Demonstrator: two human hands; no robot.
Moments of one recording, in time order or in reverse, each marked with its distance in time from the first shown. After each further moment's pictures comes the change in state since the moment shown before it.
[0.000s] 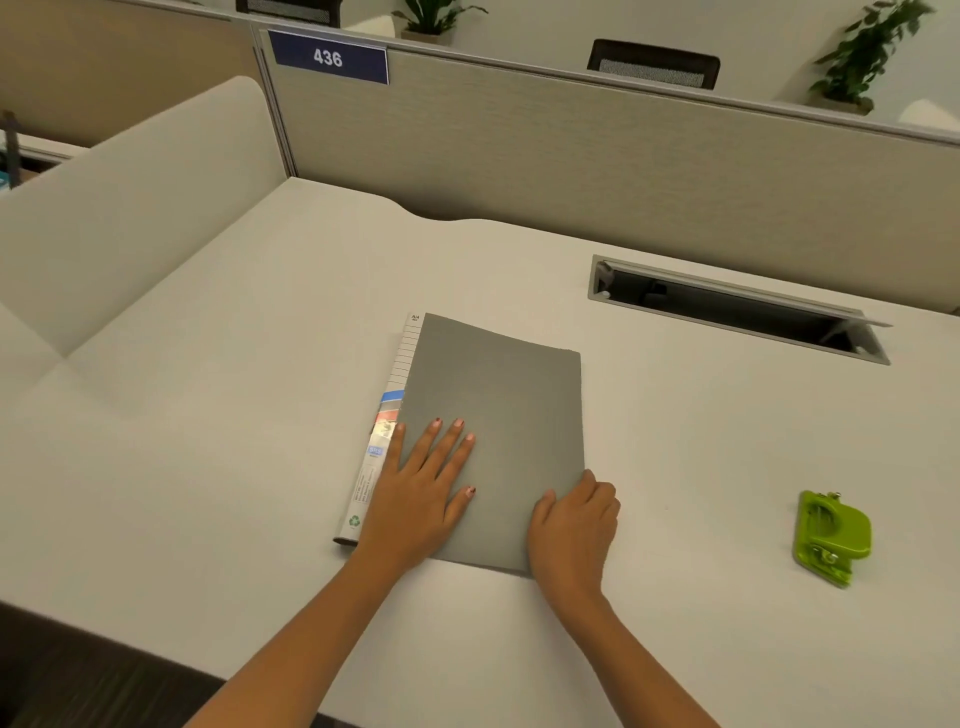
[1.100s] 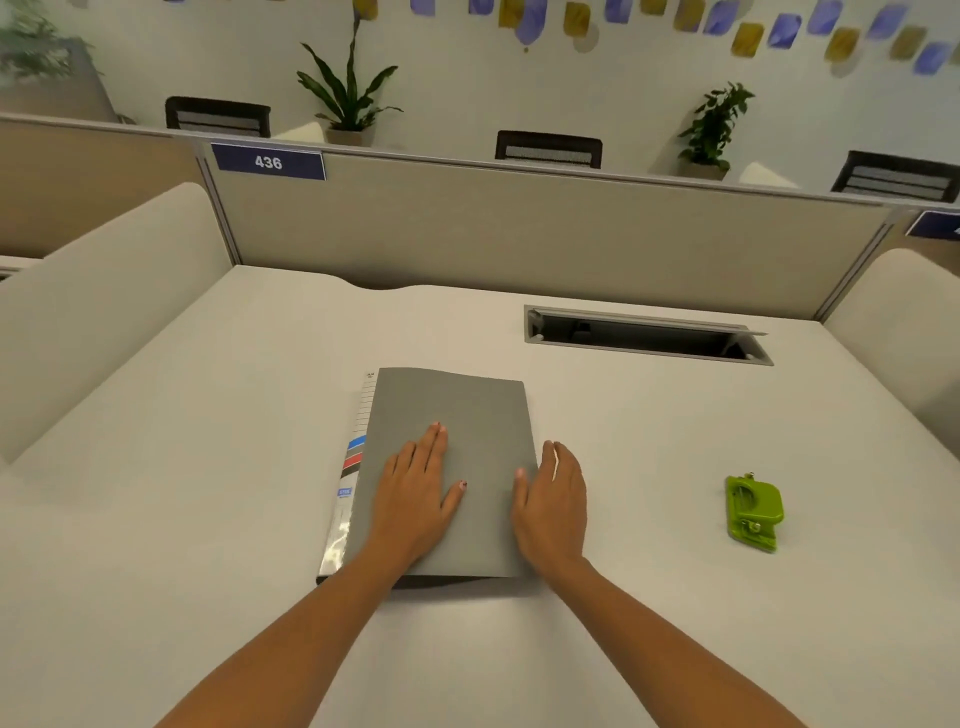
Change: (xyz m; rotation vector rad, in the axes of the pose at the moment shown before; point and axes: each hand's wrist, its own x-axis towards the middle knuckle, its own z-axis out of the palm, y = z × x) left_hand 0.042 0.014 -0.028 -0.171 0.084 -0.059; right_hand 0.030 -0.002 -0.017 0.036 0.110 -0.159
